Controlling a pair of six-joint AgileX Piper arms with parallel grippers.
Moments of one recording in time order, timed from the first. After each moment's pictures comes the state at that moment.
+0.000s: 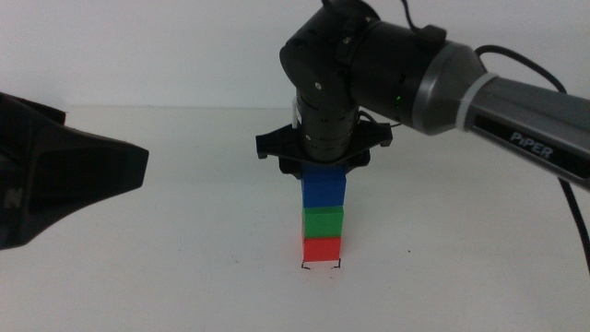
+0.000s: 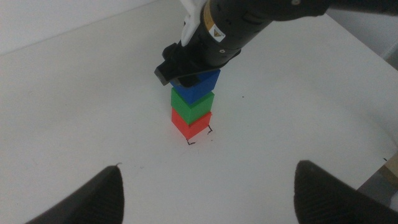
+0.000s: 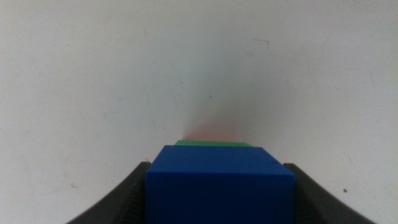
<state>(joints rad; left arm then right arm) -0.56 0.81 -1.21 -0.18 1.12 0.02 0.80 2.03 -1.88 -0.31 1.21 0.77</state>
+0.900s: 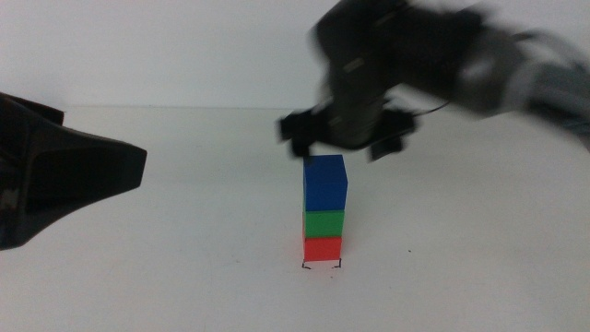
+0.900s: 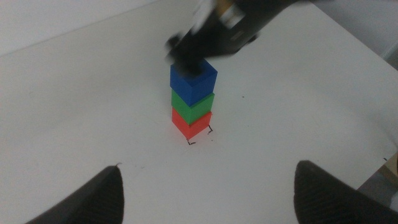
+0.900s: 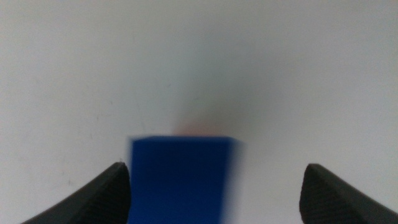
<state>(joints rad) -0.56 0.81 -1.21 -0.18 1.12 0.02 0.76 1.94 -1.82 -0.29 1.20 0.75</state>
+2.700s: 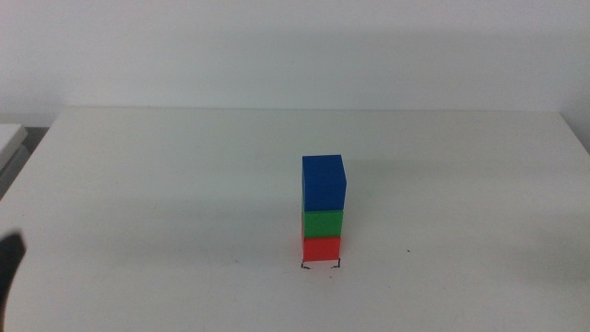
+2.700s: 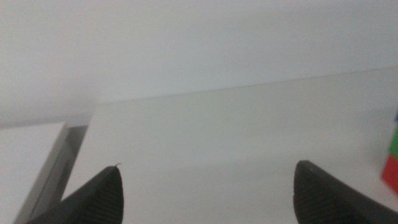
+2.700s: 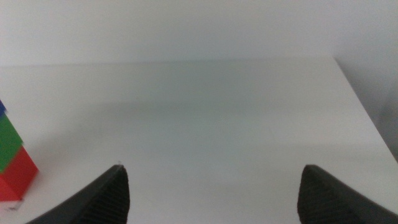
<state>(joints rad) -0.12 0.24 -0.37 0.02 0.46 0.03 0.08 0.34 -0.19 -0.03 0.23 0.10</state>
